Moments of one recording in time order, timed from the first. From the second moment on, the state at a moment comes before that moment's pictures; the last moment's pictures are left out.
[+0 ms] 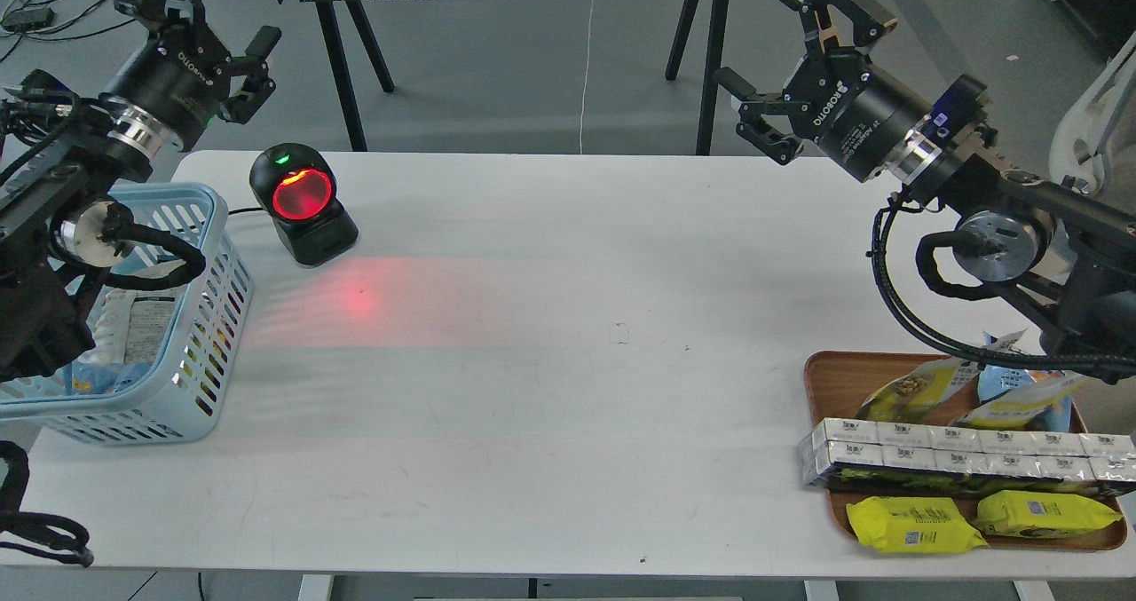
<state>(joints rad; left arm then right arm) -0.92 0.45 -0.64 -0.50 0.34 -0.49 -0.49 1.03 -0.53 0.26 0.97 -0.06 0.49 0.49</state>
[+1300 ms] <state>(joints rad) -0.99 0.44 -0.64 -0.50 0.34 -0.49 -0.49 1.74 -0.89 -0.37 1.31 -1.63 0.49 0.49</state>
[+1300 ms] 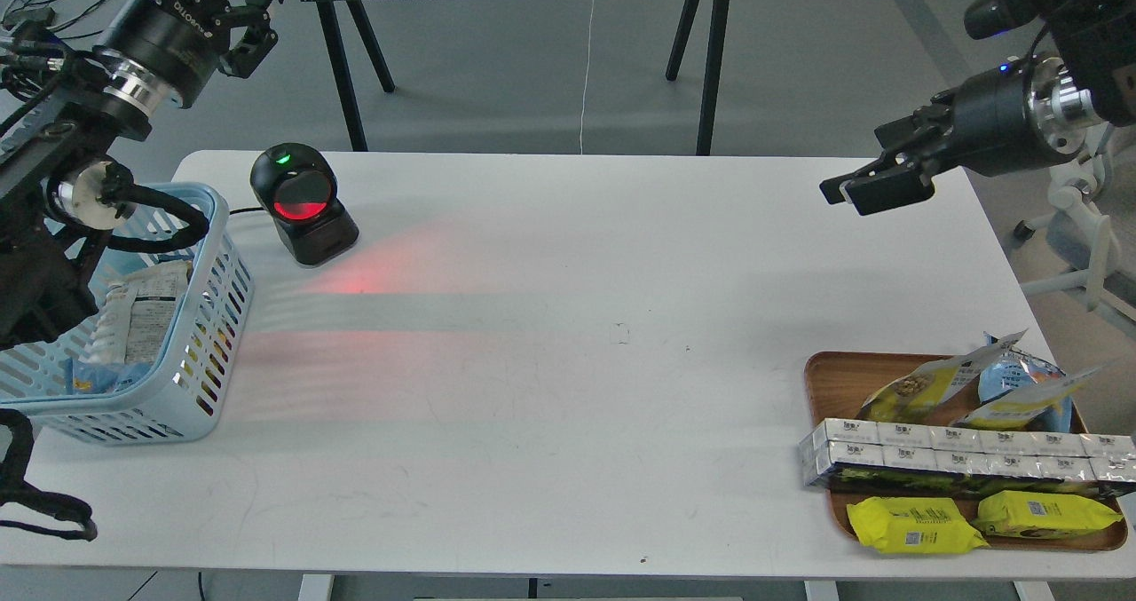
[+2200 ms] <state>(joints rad) -0.98 0.44 -0.63 -0.49 0.34 -0.49 -0.49 1.72 -1.16 -0.54 1.73 -2.18 0.49 0.49</state>
